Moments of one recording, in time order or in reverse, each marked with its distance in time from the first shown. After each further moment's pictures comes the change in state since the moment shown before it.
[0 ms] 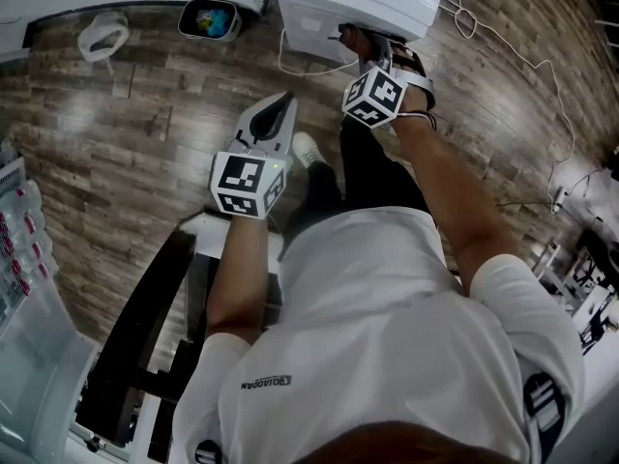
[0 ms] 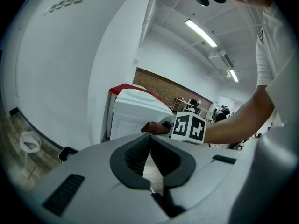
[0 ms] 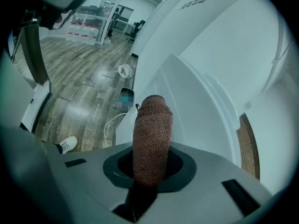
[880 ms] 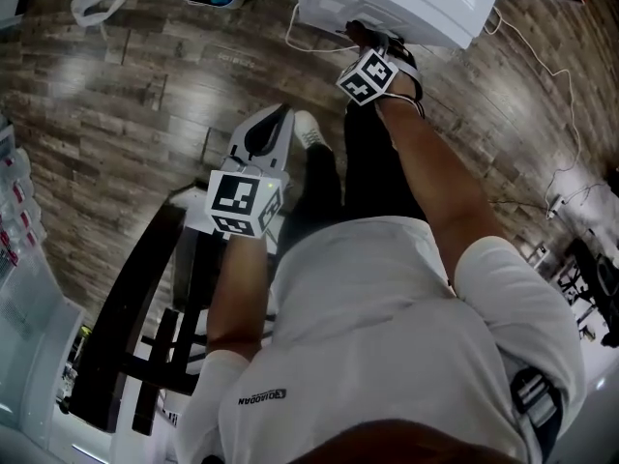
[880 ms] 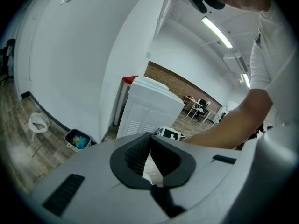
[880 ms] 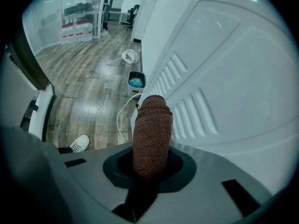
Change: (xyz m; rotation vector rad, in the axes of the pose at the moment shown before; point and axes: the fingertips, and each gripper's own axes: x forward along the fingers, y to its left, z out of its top) left arm -0.006 0.024 -0.054 -0.133 0.070 0.087; right arm 0.125 0.095 -0.046 0.075 0.156 0.187
